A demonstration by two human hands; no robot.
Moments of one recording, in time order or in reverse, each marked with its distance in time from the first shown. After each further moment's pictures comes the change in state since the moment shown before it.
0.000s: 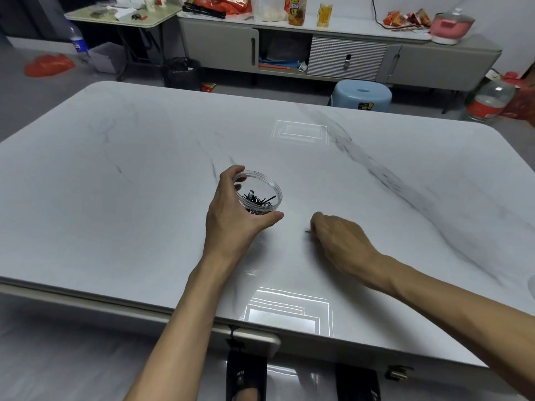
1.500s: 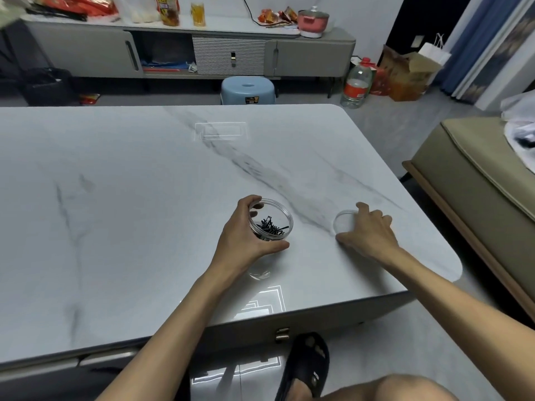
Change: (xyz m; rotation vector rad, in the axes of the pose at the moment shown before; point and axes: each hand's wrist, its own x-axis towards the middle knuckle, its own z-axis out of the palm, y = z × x) left_hand -0.088 0.091 0.209 -0.143 -0.570 0.023; right_hand -0.202 0.211 -0.030 0.344 -0.057 1.077
